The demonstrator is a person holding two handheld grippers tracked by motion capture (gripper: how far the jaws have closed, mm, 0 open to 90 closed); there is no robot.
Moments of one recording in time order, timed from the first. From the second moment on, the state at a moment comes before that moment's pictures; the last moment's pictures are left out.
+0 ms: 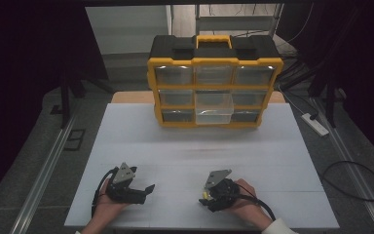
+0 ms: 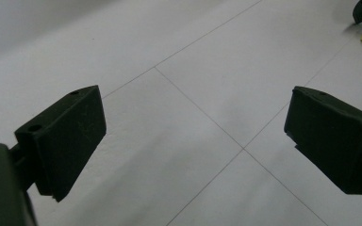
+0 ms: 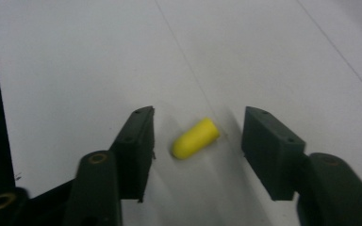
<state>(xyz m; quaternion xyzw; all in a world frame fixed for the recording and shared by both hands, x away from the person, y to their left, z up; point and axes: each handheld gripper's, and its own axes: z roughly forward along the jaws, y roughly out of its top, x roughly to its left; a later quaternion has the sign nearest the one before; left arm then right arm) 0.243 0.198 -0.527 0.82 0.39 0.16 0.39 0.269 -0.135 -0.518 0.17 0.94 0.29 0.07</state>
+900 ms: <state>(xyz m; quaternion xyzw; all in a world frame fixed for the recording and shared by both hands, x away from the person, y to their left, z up) 0.243 0.198 -0.527 0.82 0.39 0.16 0.39 0.281 -0.157 -0.494 0.22 0.90 0.38 0.06</state>
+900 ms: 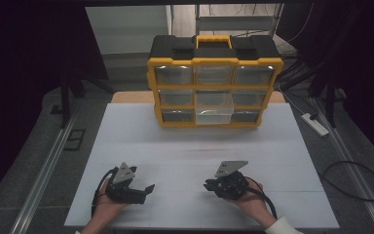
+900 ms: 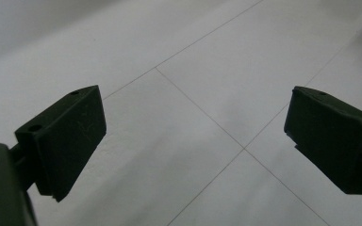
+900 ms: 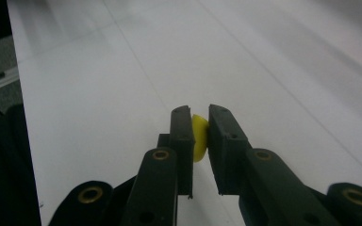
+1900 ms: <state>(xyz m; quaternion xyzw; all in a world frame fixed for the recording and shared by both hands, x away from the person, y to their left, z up) 0.243 0.197 -0.527 0.82 0.39 0.16 0.39 0.291 -0.179 -0.455 0.25 0.84 0.47 0.11</state>
